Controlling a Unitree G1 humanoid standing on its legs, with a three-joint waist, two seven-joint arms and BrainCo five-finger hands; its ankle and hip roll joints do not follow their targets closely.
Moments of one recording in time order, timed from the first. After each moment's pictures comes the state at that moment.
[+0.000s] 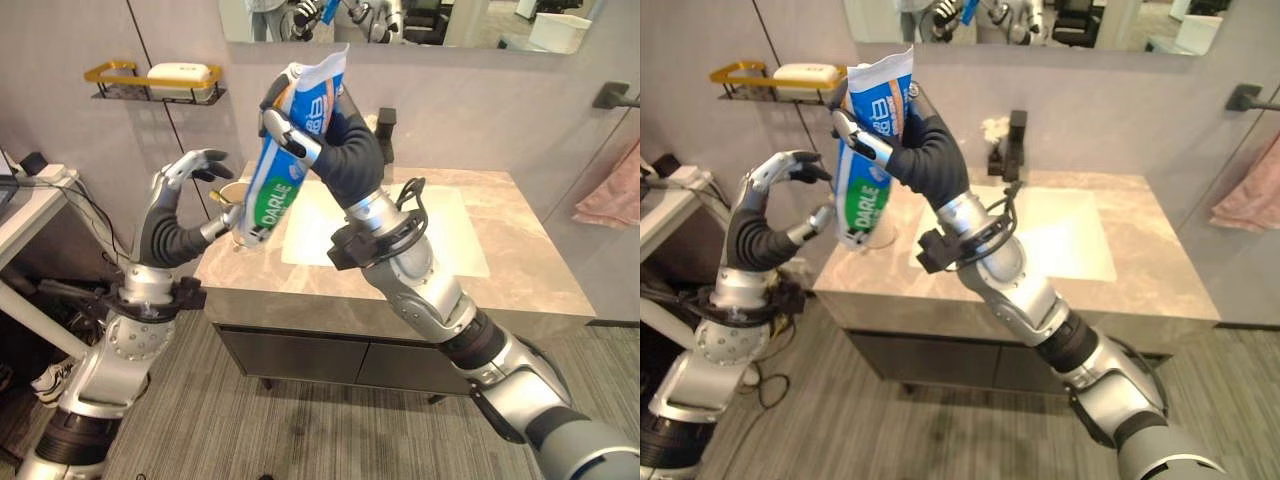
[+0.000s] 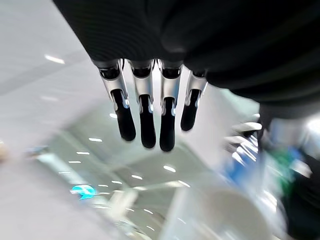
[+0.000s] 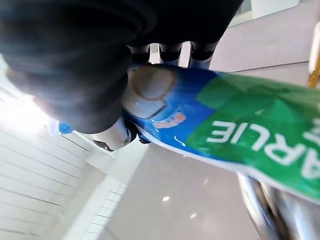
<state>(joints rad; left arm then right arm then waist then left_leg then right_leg) 0.00 0.61 0.01 -0.30 0.11 -0.29 0.35 -0.83 -0.34 0.53 -0.14 0.57 -0.24 -0.17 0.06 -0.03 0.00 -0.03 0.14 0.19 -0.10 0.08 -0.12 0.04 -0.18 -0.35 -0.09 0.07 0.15</state>
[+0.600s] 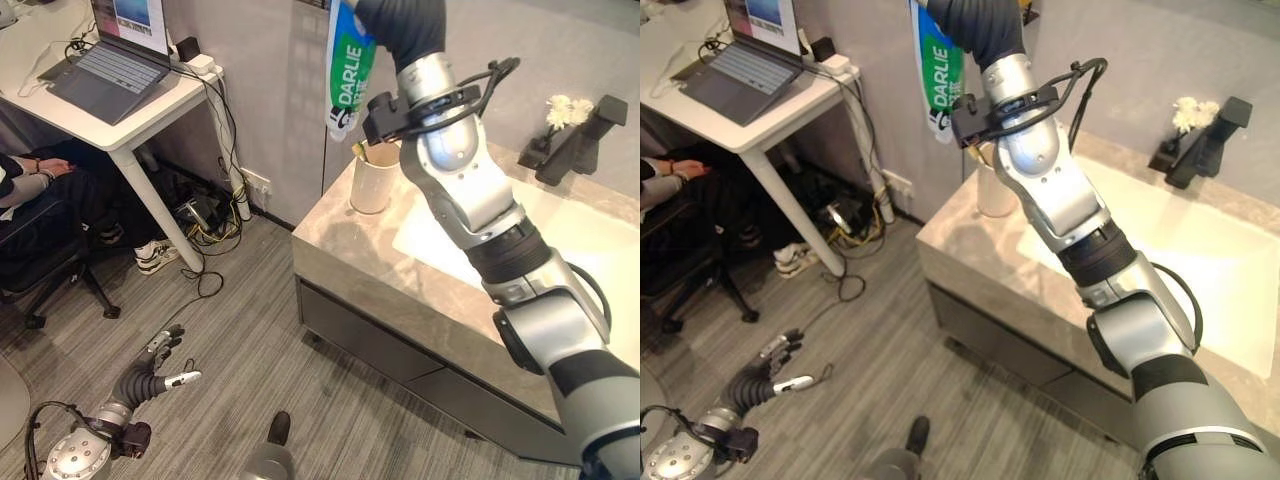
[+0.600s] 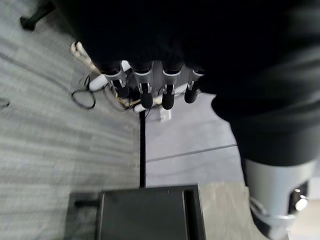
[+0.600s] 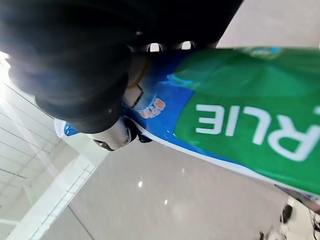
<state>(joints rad) 0.47 0.82 -0.06 -0.02 -0.46 -0.17 -0.07 -1.21 -0.43 0.49 0.21 0.43 -0.18 -0.28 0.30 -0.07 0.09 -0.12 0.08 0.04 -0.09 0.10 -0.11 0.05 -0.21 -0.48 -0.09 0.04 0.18</state>
